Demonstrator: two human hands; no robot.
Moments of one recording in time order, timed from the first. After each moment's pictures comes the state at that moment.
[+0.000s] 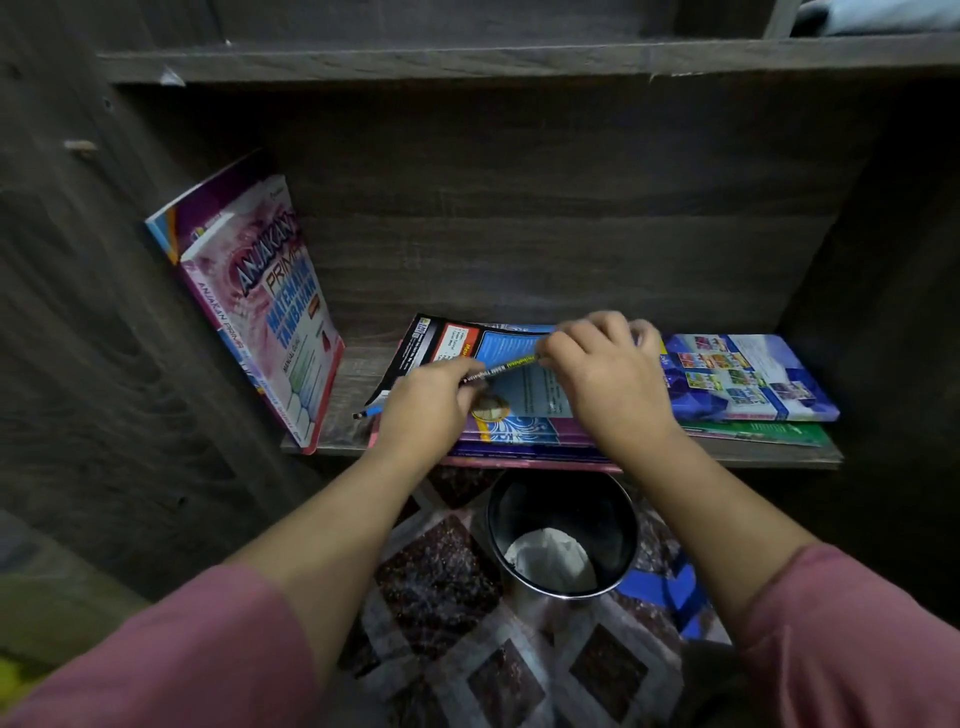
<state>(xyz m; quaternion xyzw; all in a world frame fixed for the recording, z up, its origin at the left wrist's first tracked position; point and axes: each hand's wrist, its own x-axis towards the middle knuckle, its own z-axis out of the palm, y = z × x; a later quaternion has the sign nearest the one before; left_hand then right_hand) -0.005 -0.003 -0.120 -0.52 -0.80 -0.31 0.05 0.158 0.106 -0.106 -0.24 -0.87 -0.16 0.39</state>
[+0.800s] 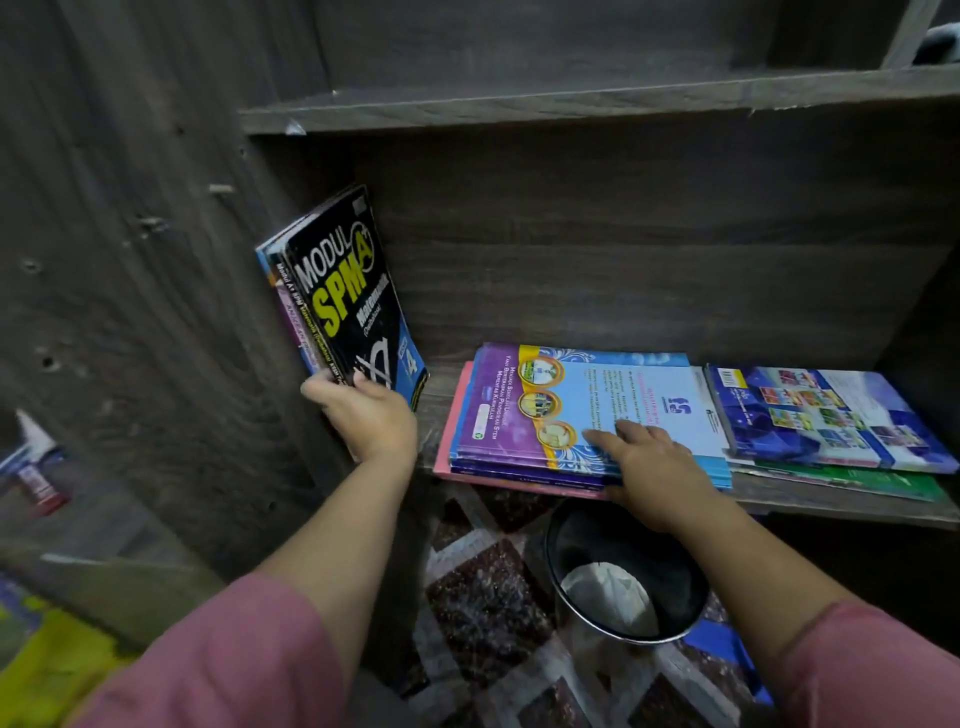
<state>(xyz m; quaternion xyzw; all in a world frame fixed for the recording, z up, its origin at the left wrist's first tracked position) -0.075 -0.036 -0.117 -0.05 -0.75 -0.64 0.15 0.146 0.100 -0.148 -0.35 -0.94 0.05 -0.04</state>
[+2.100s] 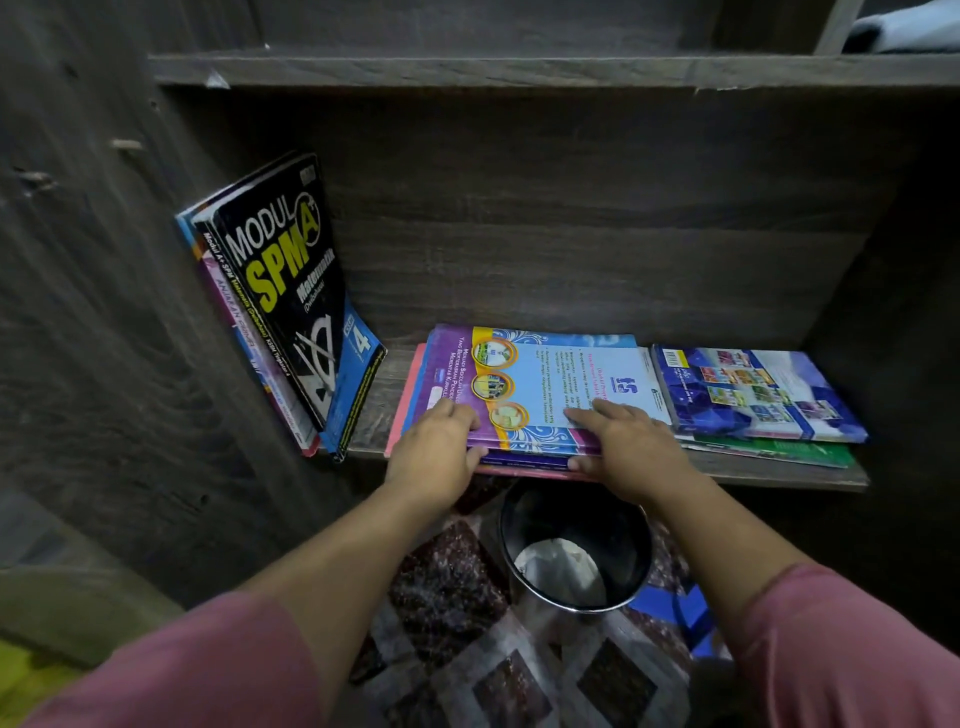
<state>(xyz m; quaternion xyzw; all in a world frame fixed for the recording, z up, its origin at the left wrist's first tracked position) -0.015 -0.022 -0.159 -0.52 -0.83 -0.20 -0.02 0.167 0.113 -0.142 -0.40 -0.91 0.08 -0.05</state>
